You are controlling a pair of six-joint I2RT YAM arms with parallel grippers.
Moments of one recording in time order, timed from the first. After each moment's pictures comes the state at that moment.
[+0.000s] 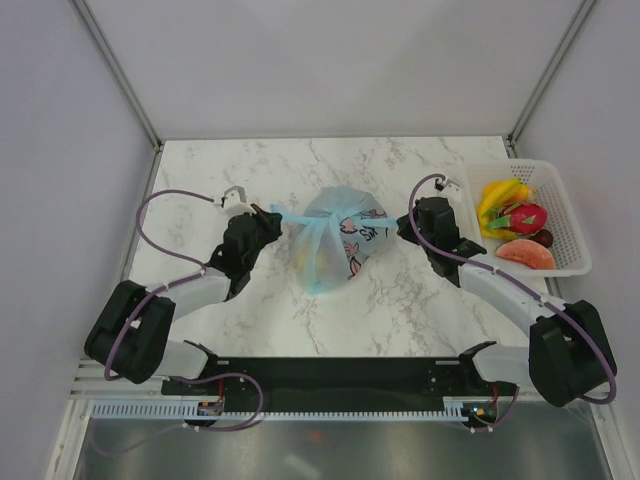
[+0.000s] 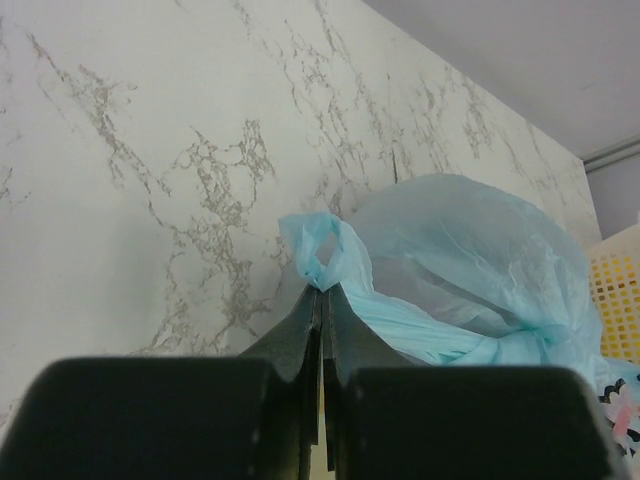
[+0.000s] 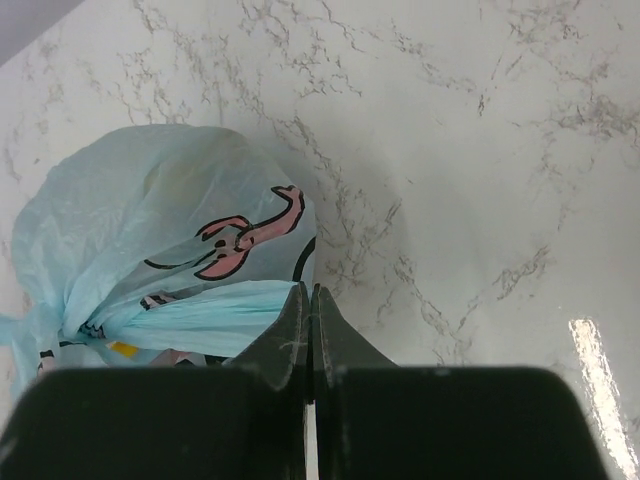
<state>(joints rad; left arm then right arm) -0.44 1.39 0.53 0.60 -0.27 -0.71 0.41 1.28 0.72 0.02 0.27 0.71</state>
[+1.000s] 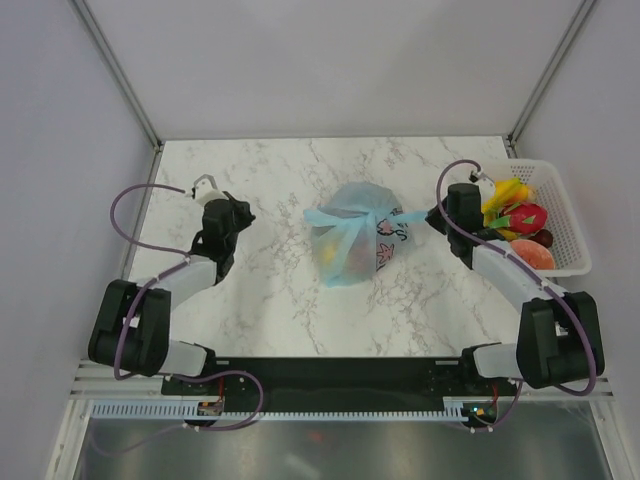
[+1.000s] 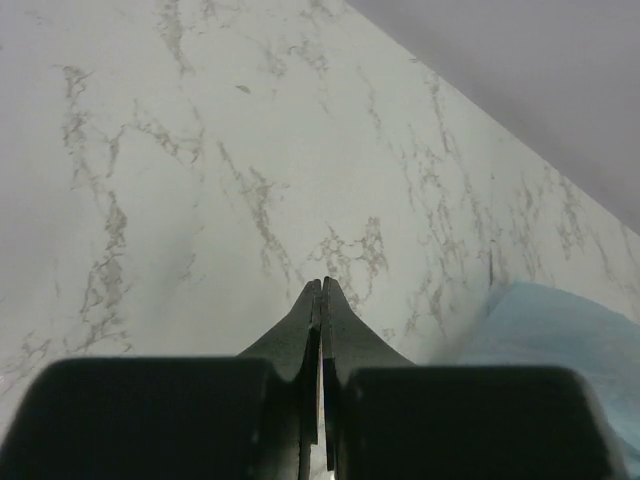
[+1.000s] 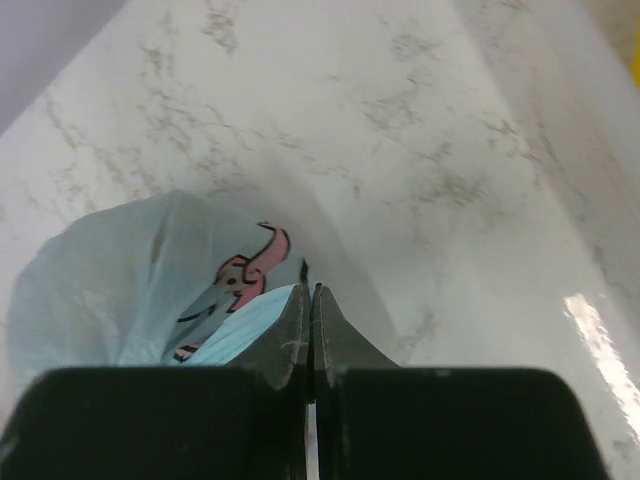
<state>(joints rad) -0.23 1.40 0.60 0.50 -0.28 -0.67 0.15 1.34 0.75 0.00 0.21 0.73</state>
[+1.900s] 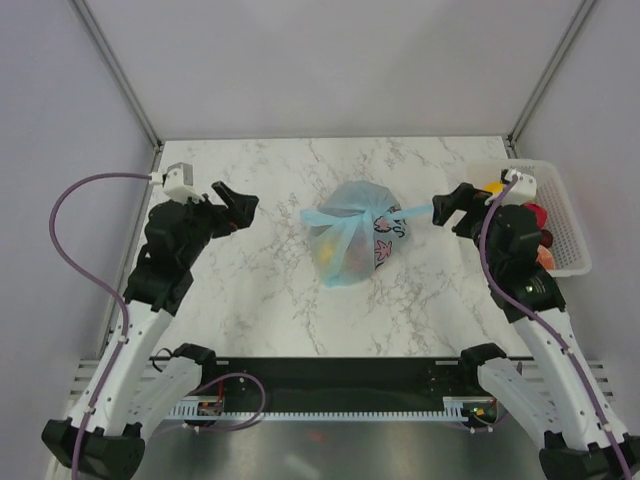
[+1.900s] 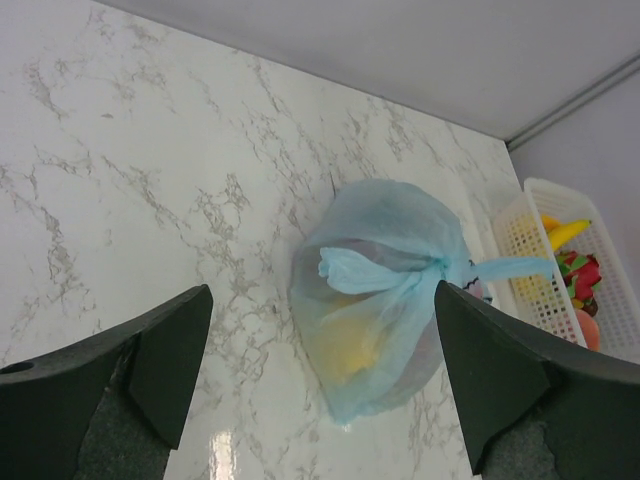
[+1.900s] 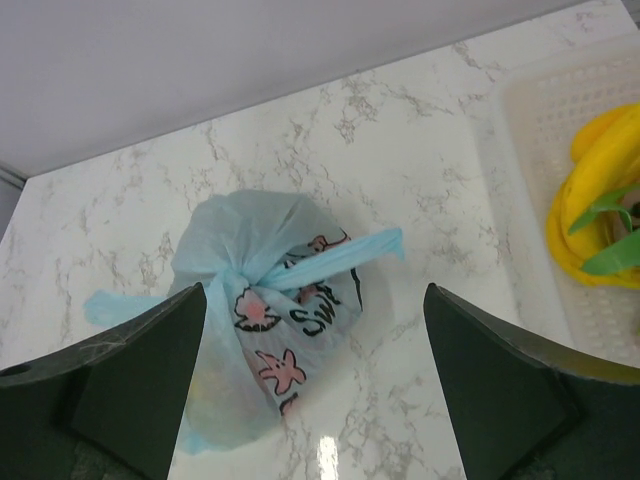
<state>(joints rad) -0.26 0.84 0.90 -0.25 0.00 -0.54 0.24 0.79 0.90 -0.30 0.18 0.43</state>
